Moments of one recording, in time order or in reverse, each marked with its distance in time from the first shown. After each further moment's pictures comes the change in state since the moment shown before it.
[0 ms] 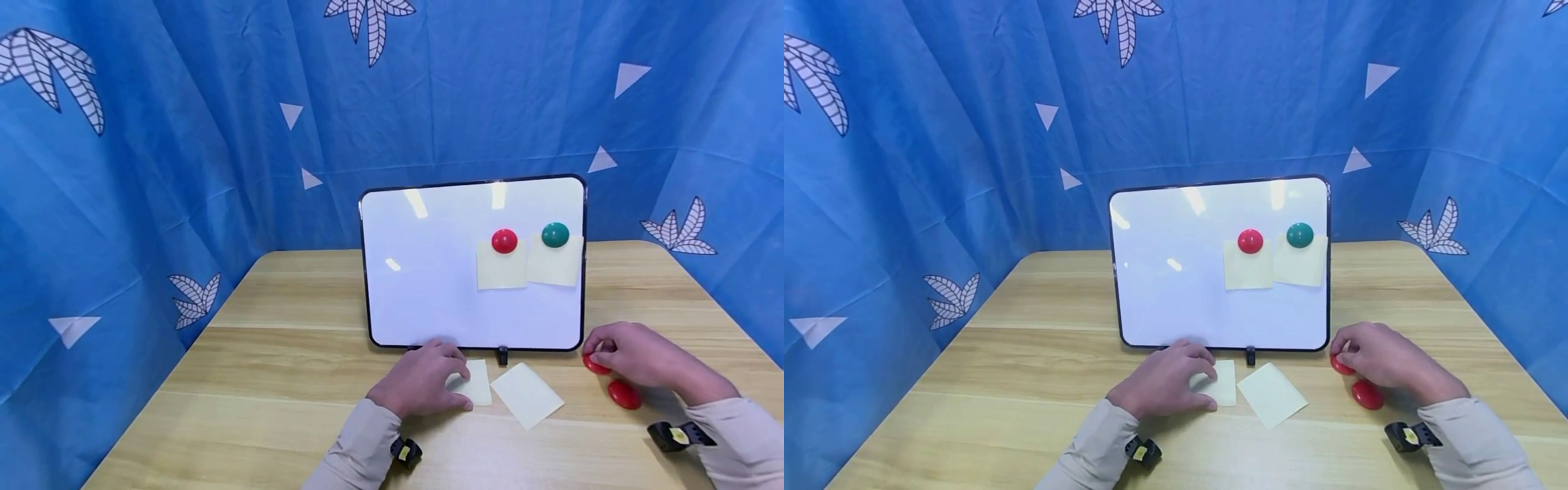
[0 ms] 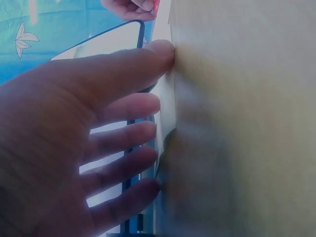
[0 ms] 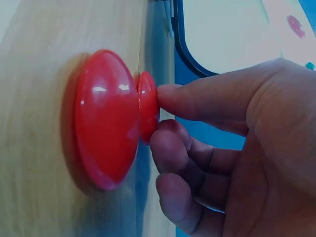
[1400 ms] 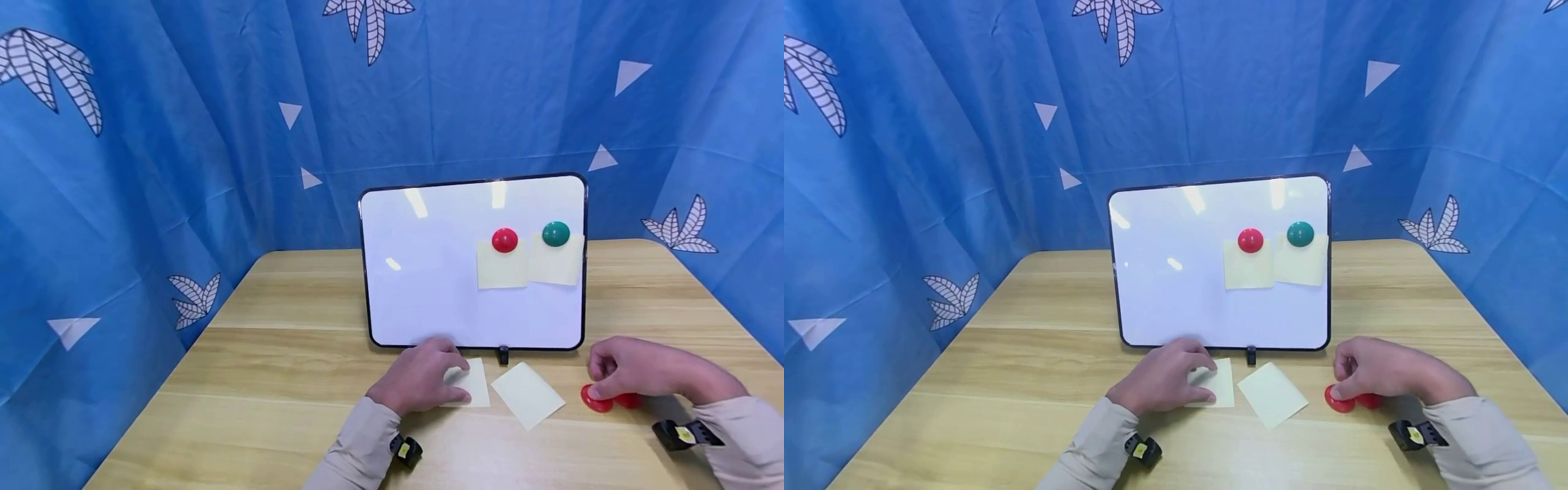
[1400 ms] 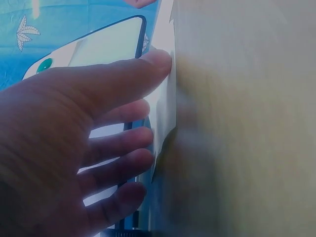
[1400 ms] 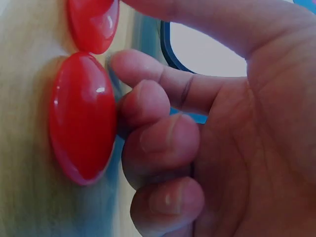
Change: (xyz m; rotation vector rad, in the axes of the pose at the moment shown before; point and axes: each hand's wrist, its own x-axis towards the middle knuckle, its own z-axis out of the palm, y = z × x) left_hand 0.001 -0.005 0.002 -0.040 0.035 -0.044; right_hand -0.011 0.000 0.001 0.186 -0.268 -0.060
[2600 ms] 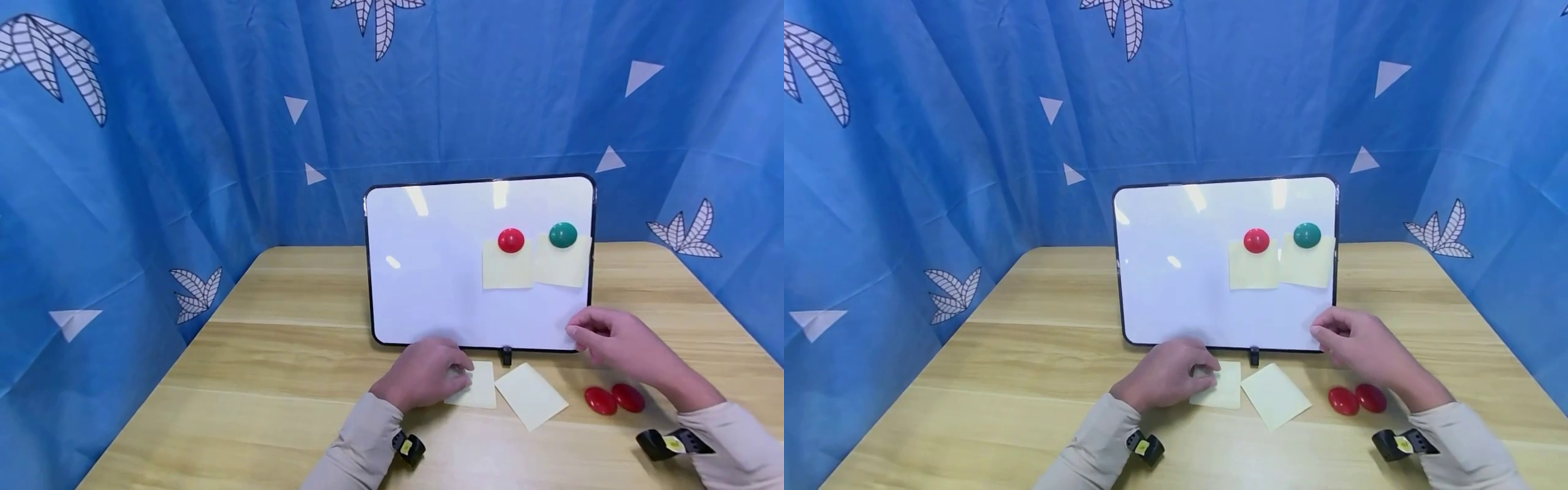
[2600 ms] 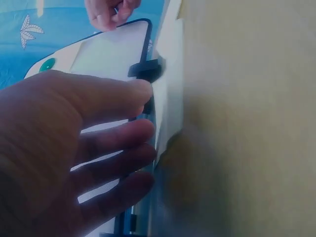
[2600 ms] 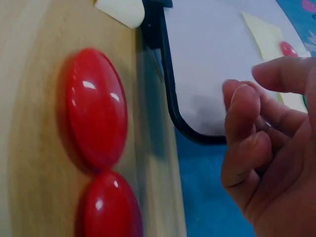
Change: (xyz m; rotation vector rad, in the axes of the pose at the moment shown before) left_hand 0.005 -0.002 -0.003 -0.046 0.081 0.082; right_hand 0.015 -0.034 0.008 0.151 0.441 -0.058
